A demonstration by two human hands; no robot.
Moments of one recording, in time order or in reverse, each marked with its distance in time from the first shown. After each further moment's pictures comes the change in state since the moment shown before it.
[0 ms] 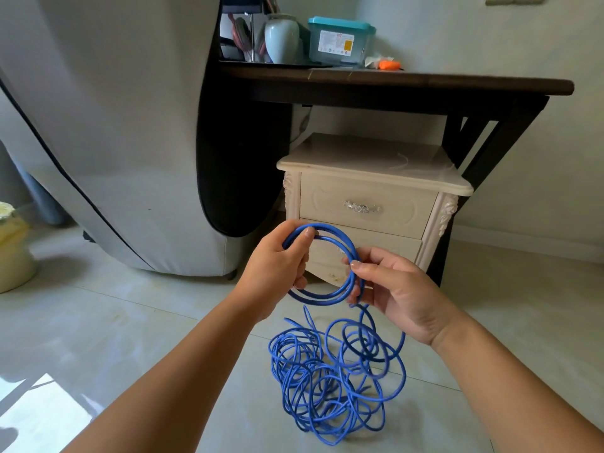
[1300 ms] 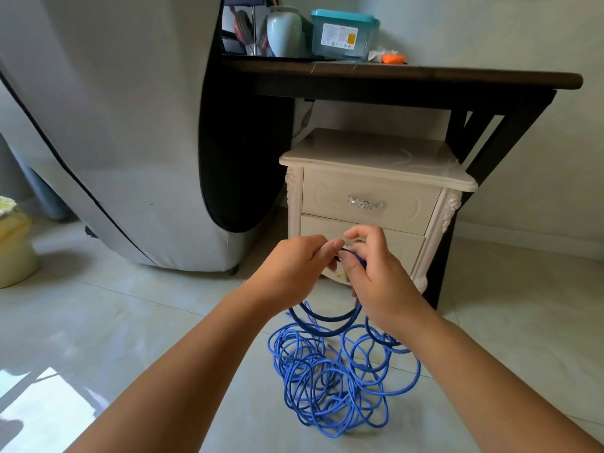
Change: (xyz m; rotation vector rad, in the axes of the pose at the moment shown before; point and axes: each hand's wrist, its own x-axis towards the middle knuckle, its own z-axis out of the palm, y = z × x) left_hand -0.001 0.012 0.005 0.751 -0.182 0.055; right_hand 0.002 0.011 0.022 -0.905 0.165 -0.405
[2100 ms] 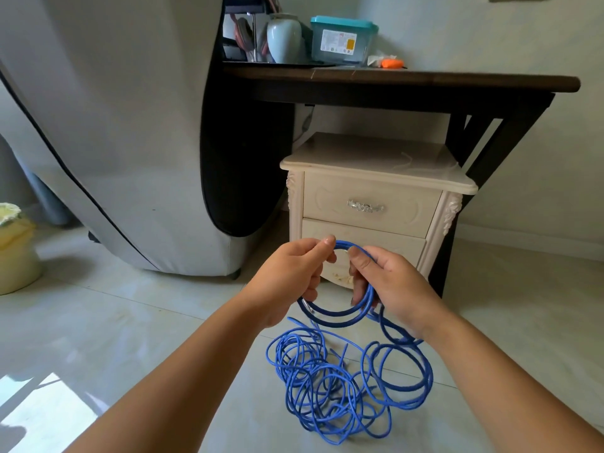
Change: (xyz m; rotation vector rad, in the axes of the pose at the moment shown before) left_hand -0.008 0.002 0.002 -0.726 -0.057 -0.203; right_hand 0.006 0.004 -0.013 0.332 -0.131 0.307
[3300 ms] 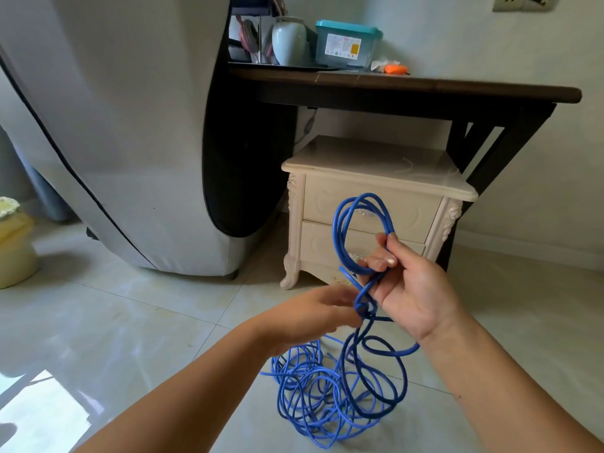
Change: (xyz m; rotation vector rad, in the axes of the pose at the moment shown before) left_hand -0.004 -0.032 0.015 0.266 -0.327 -0.113; right_hand 0.009 -0.009 -0.003 1.209 0.174 0.171
